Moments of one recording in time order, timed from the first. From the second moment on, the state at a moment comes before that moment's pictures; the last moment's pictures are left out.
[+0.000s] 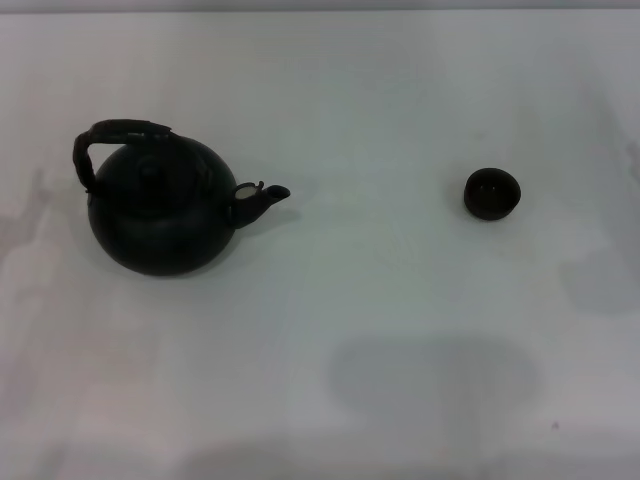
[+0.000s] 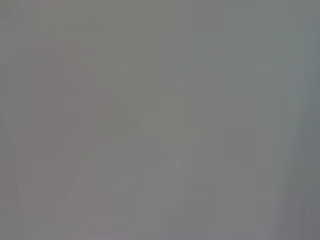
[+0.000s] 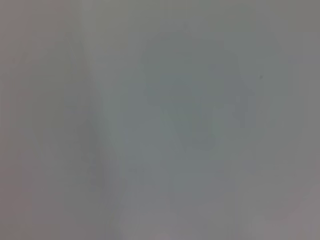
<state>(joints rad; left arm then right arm) -0.21 -2.08 0.95 0.02 -2.61 -1.55 2.67 0.25 2.00 -0.62 -0.18 1.99 1.31 -2.45</state>
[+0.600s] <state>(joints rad) -0.18 -2.08 0.95 -0.01 -2.60 -1.57 2.66 0.28 2.00 -0.69 -0.46 1.62 1.33 -2.18</state>
